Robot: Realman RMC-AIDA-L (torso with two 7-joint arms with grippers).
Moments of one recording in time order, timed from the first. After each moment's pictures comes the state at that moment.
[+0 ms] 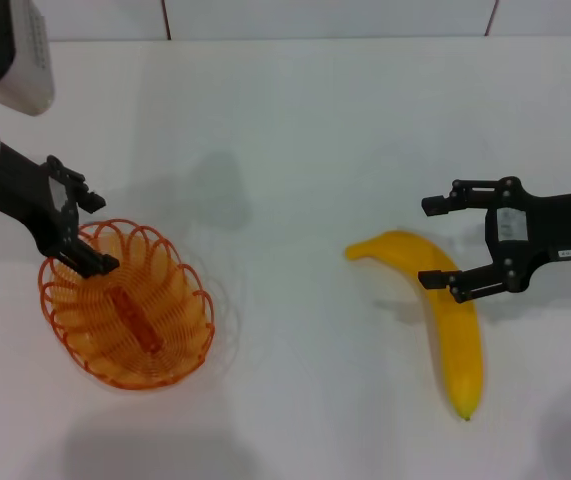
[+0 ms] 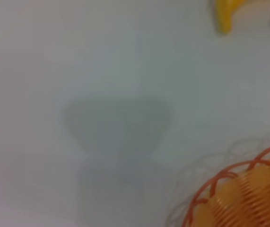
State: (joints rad) left arm -0.84 -2.04 0.82 0.91 2.78 1.54 -1.59; right arm 0.63 1.99 -0.43 -0.55 -2.39 -1.67 0.96
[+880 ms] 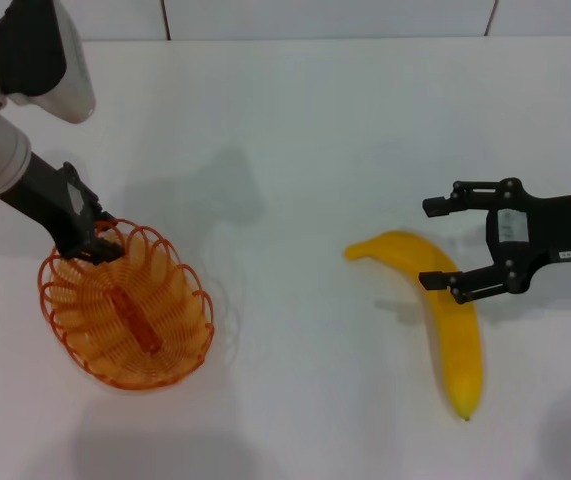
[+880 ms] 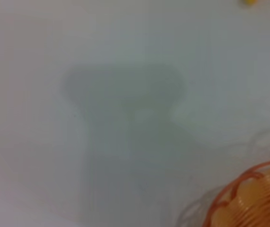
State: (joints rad) left arm -0.87 -2.04 0.95 0.83 2.79 1.43 -1.71; right arm 0.63 1.99 -0.43 -0.55 -2.39 -1.67 0.96
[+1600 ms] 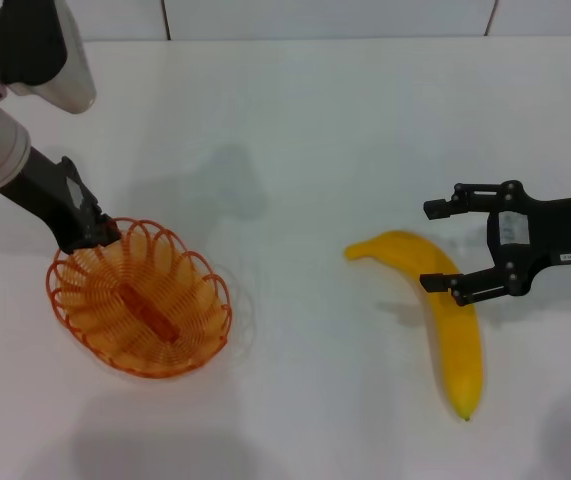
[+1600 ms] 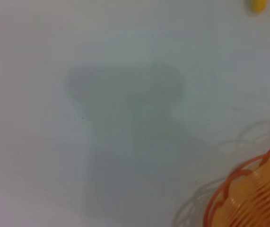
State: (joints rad) left arm -0.88 -2.04 0.95 0.84 2.79 1.44 -1.74; right arm 0.62 1.99 -0.43 -0.55 -2.39 -1.67 0.96
